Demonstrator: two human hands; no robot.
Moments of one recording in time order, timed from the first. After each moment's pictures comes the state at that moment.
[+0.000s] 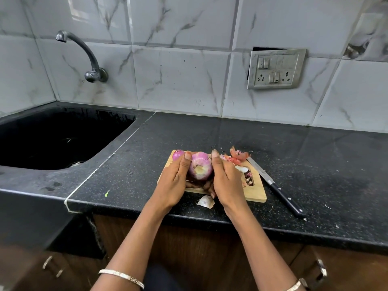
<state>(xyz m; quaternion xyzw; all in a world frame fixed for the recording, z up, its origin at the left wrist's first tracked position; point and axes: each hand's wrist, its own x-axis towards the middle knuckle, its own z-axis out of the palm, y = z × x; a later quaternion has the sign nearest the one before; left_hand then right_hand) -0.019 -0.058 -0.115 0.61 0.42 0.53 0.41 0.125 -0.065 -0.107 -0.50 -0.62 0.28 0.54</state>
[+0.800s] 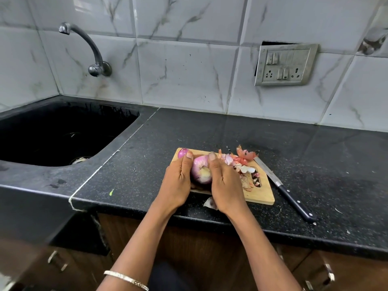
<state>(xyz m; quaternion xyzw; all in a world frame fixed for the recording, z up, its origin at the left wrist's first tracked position) -0.020 -0.055 -0.119 0.61 0.45 0.55 0.34 0.116 -0.069 -0.110 -0.53 -0.67 0.20 0.47</state>
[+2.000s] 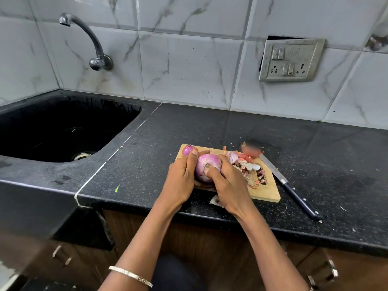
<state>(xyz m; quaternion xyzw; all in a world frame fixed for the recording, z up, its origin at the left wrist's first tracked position) -0.025 -0.053 -0.120 0.56 0.44 0.55 0.42 0.112 -0.080 -0.098 -0.53 -0.69 0.26 0.42</state>
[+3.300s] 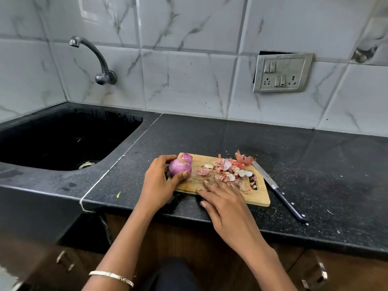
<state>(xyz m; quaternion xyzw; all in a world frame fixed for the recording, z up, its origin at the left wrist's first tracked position) -0.068 -0.061 -0.119 0.63 0.56 0.50 0.19 0.136 -0.119 -0.124 -0.50 -0.82 0.00 0.27</state>
